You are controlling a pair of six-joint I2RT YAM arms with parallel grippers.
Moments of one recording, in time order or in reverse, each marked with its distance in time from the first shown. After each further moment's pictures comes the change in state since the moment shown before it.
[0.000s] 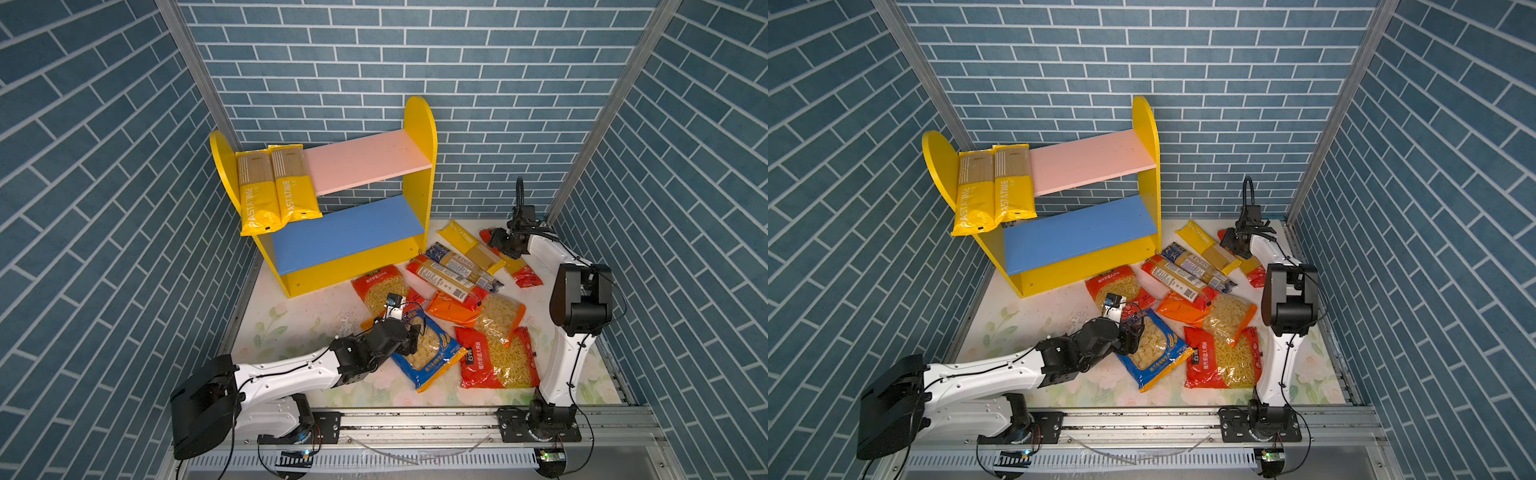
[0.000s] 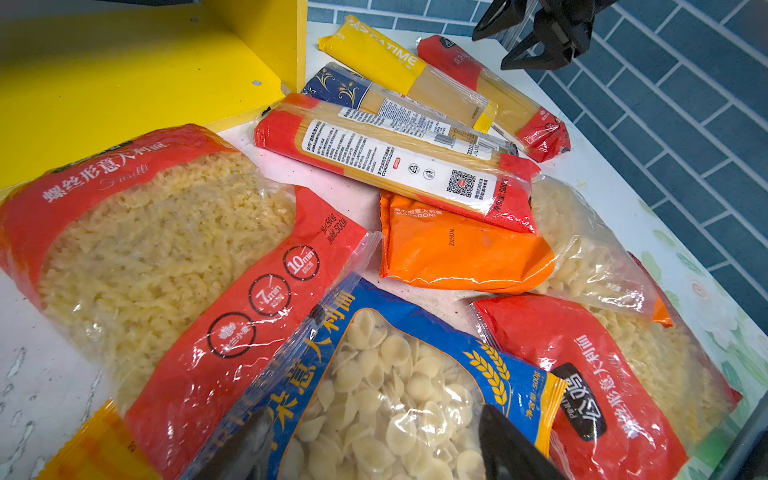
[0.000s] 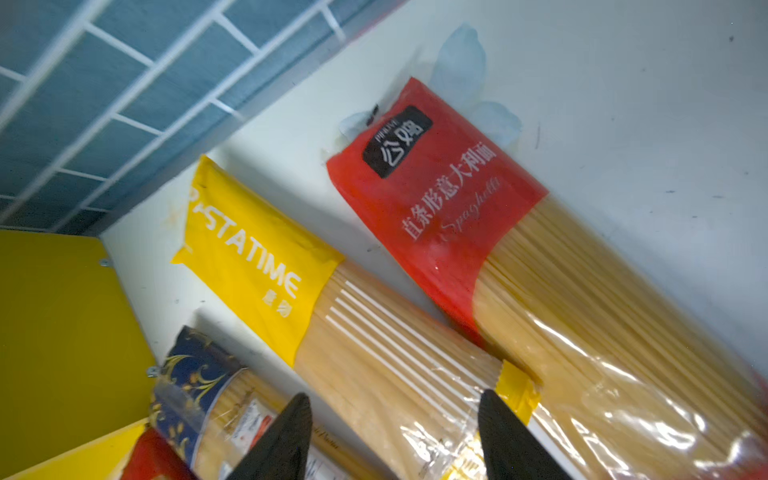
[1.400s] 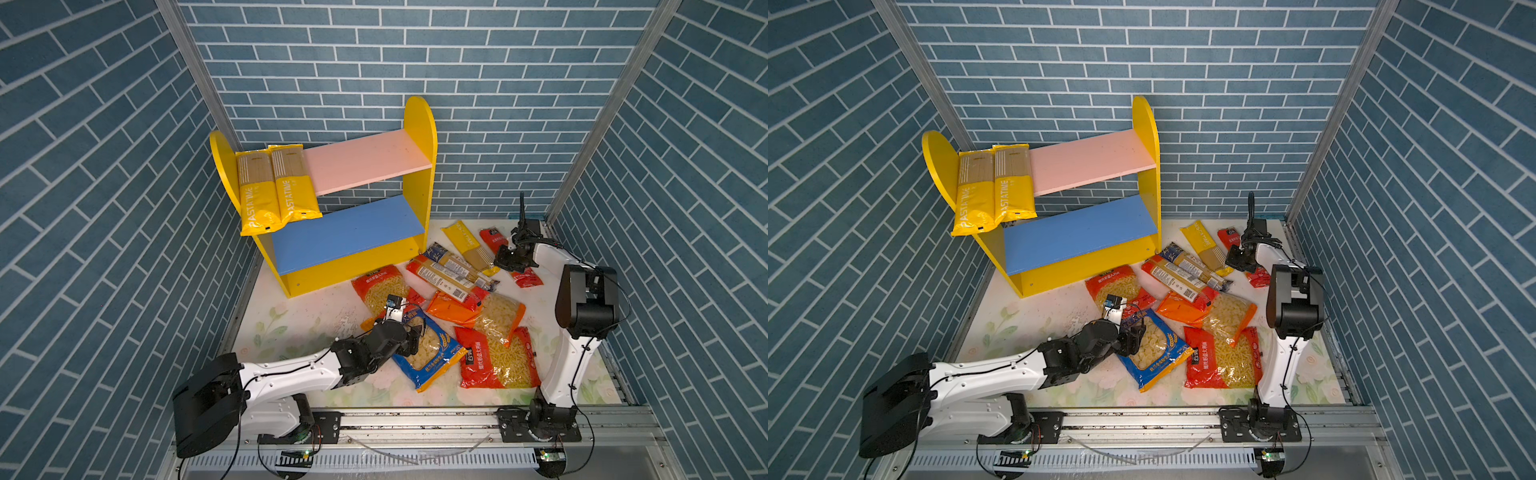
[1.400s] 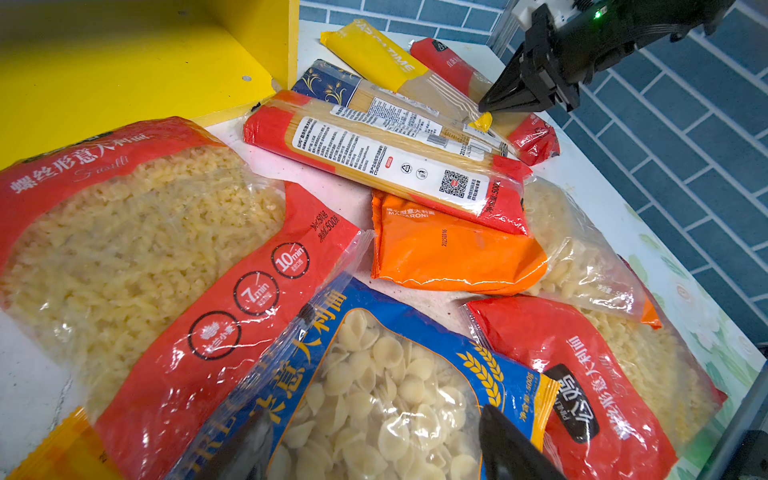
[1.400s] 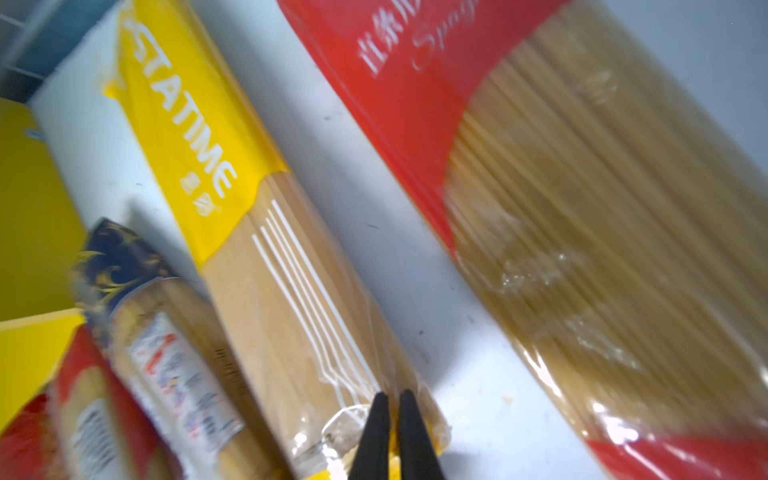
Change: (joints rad) left arm 0.000 0.018 -0.032 0.078 0.016 -0.010; right arm -0.040 -0.097 -0.188 -0.007 -0.180 -0.114
